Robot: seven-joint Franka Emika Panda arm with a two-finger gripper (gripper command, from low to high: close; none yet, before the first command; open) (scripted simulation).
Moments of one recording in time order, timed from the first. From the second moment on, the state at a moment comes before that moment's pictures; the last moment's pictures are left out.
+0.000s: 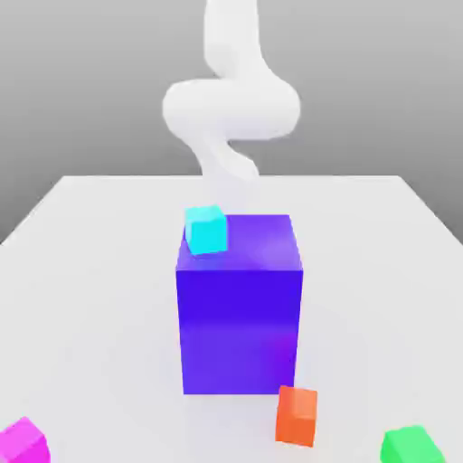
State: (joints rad) arm -0.01 -0.71 -0.03 -2.29 0.01 2.32 0.80
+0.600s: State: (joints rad) arm -0.10 -0.05 -0.20 -2.23 0.14 2.48 0.81
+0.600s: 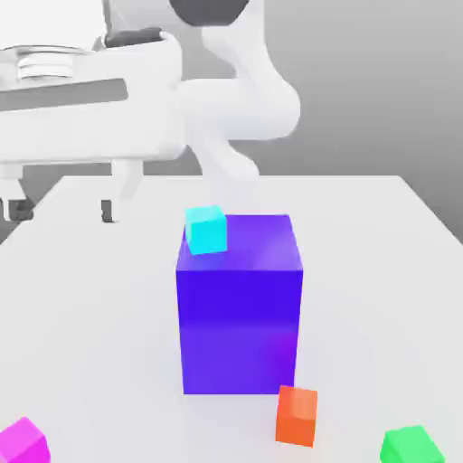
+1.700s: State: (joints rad) arm -0.12 0.41 -0.17 -2.20 0.16 2.58 0.78
